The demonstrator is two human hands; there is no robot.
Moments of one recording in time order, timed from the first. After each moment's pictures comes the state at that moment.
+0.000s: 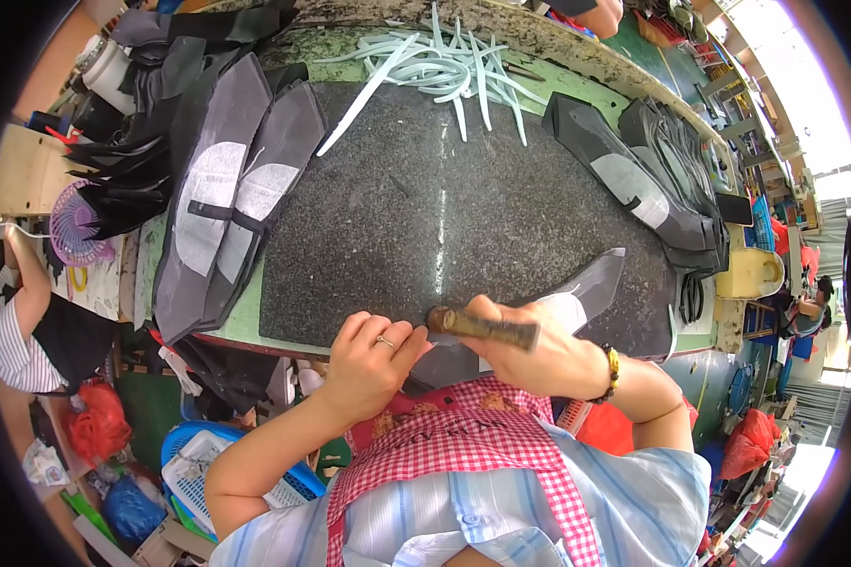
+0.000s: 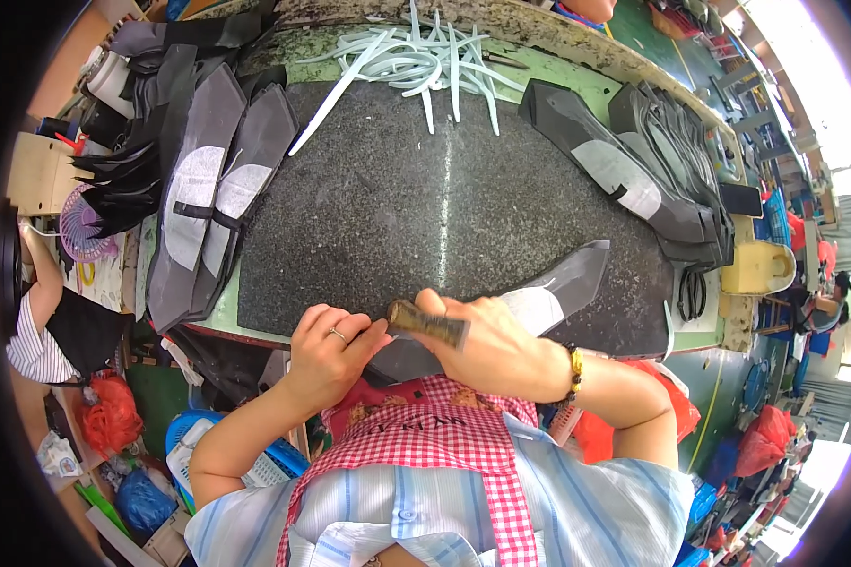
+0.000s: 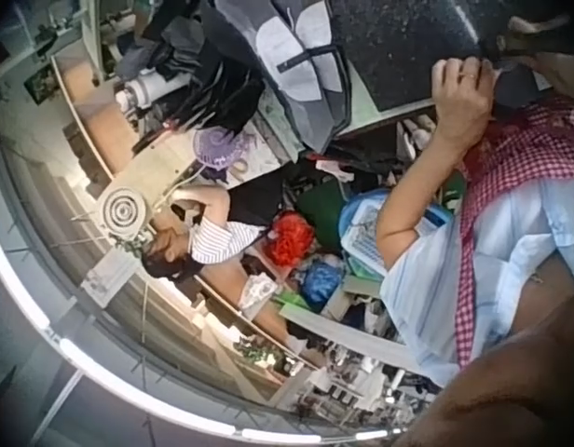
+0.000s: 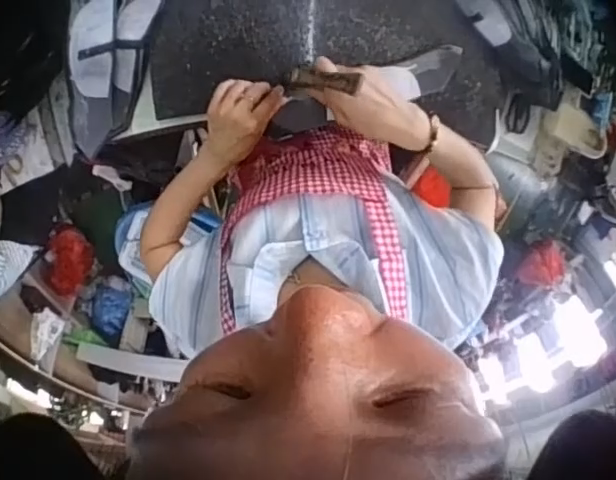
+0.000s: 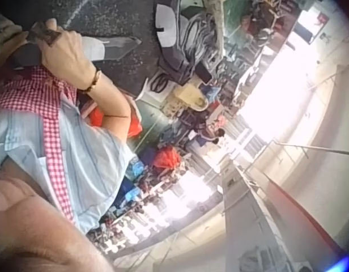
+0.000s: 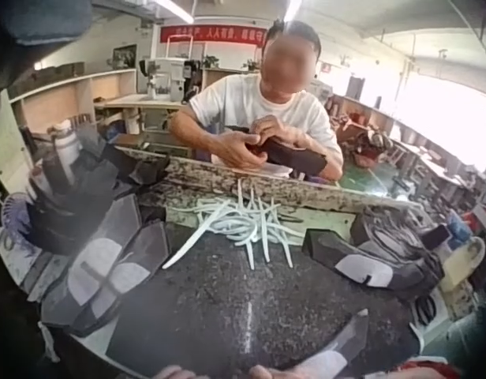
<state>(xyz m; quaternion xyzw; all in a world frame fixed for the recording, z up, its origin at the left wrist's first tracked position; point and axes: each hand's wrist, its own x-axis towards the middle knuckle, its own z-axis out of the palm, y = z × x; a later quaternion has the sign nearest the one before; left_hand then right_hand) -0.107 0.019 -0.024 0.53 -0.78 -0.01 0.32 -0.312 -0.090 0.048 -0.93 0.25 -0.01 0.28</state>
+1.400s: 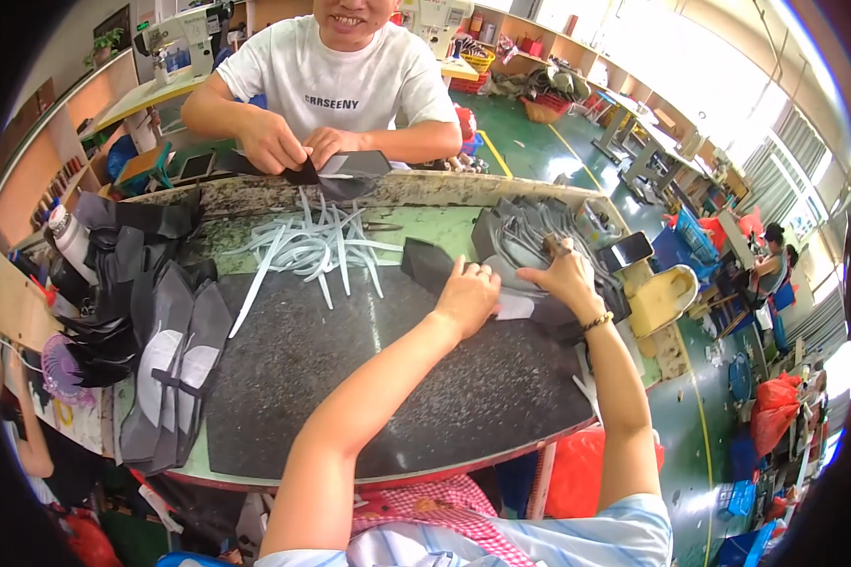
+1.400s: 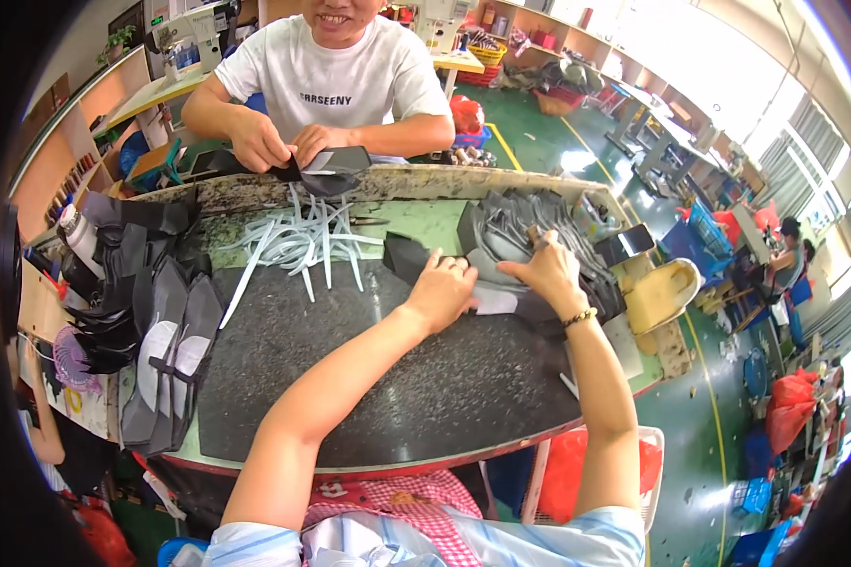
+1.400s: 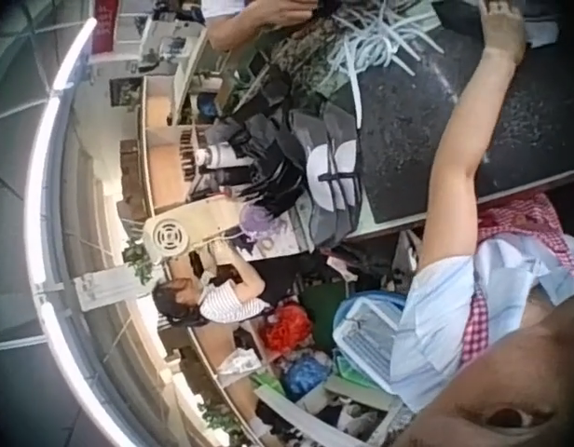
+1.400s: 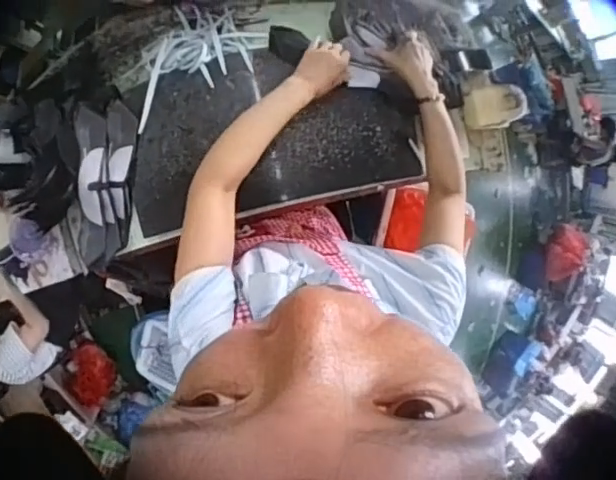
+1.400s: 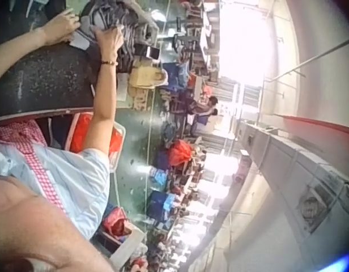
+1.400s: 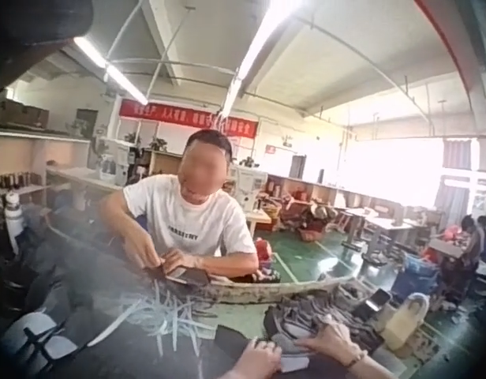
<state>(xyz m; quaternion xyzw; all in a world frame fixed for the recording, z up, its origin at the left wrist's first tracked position) -0.308 -0.258 0.012 0.43 -0.88 0.02 0.19 -0.515 -0.290 0.068 -0.72 0.68 -0.15 -0.05</state>
